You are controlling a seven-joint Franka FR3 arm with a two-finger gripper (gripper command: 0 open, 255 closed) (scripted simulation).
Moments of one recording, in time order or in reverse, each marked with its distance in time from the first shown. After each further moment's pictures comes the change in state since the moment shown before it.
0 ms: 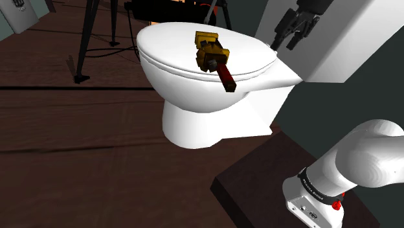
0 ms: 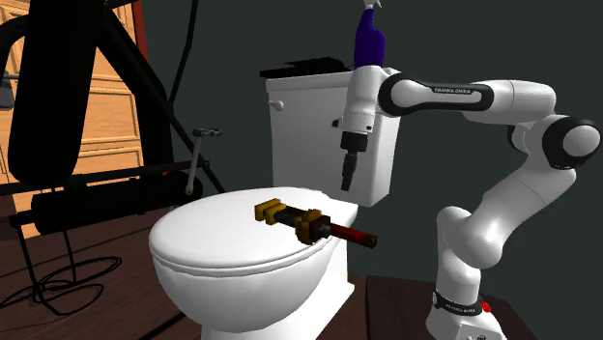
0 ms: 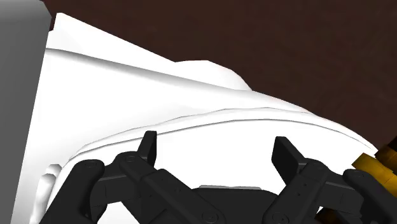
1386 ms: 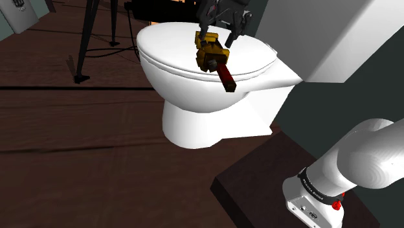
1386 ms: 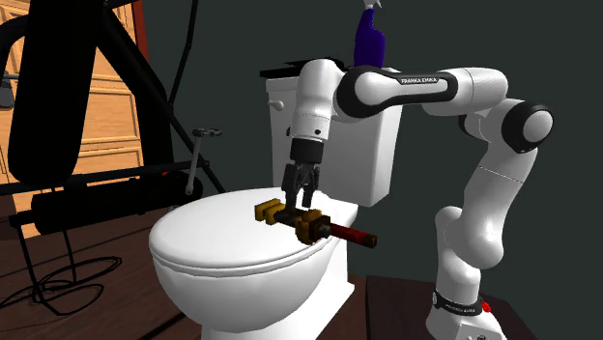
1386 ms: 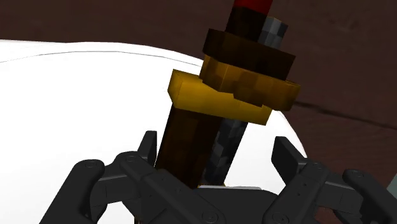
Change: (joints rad) arm 0.045 0.414 0.263 0.298 0.183 0.152 0.441
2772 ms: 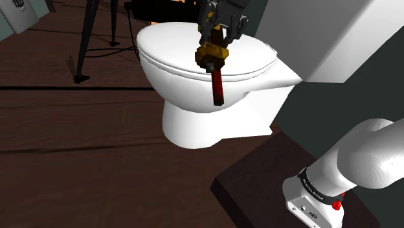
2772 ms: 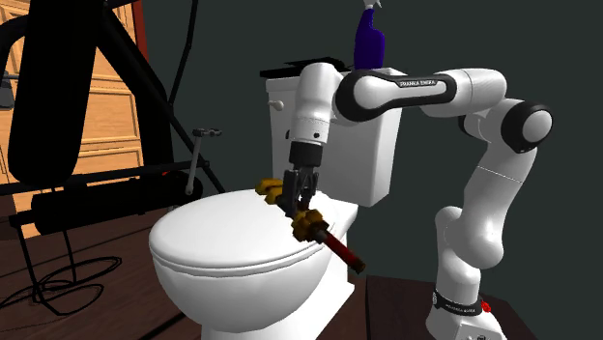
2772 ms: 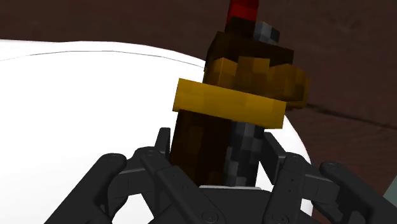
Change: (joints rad) arm 0.001 0.005 0.003 -0.013 0.002 0.019 0.001
